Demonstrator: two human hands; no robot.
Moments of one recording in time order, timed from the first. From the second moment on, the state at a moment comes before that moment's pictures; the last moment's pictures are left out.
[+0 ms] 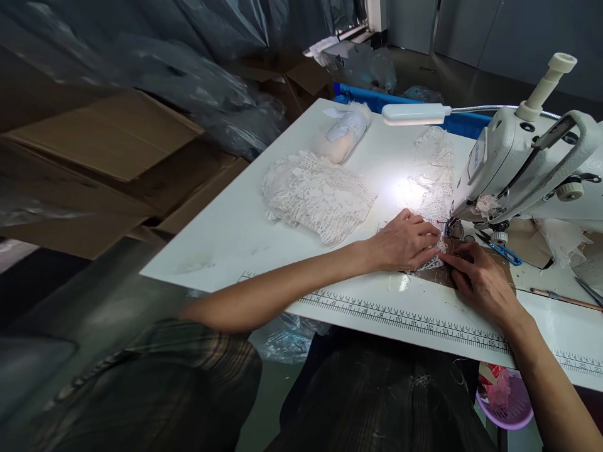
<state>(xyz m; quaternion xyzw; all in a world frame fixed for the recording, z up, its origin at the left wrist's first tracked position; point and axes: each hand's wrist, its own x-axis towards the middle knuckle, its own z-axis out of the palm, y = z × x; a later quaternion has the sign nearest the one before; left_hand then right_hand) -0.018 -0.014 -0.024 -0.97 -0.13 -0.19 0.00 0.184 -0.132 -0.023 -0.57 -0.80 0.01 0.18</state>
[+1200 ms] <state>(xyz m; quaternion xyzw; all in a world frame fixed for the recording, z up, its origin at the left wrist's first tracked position) -0.008 0.005 -0.040 -0.96 -0.12 -0.25 -0.03 0.173 -0.133 -0.023 -0.63 -0.76 0.01 0.18</state>
